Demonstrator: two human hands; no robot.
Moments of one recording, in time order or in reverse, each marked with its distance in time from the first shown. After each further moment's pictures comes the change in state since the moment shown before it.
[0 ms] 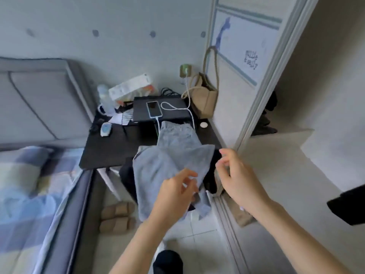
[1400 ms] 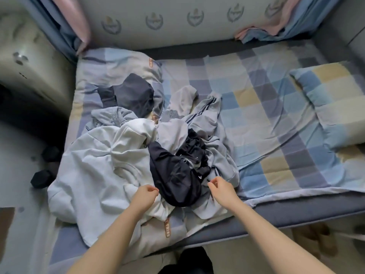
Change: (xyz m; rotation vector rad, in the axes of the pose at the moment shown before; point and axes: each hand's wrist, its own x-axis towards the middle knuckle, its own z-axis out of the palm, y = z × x) left_hand -0.775 -0.520 -0.308 -0.660 1.276 -1.459; right_hand -0.492 -0.543 0.666 -0.273 -1.526 -0.708
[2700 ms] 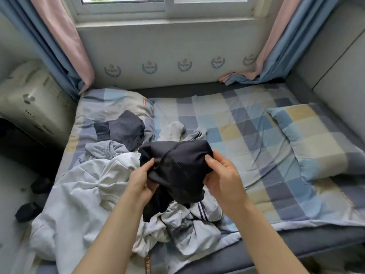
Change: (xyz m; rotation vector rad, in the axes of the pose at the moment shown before) left_hand -0.076 0.201 -0.017 -1.182 -0.134 0.088; right_hand -0.122 -0.121 -0.181 1.184 -0.089 -0.555
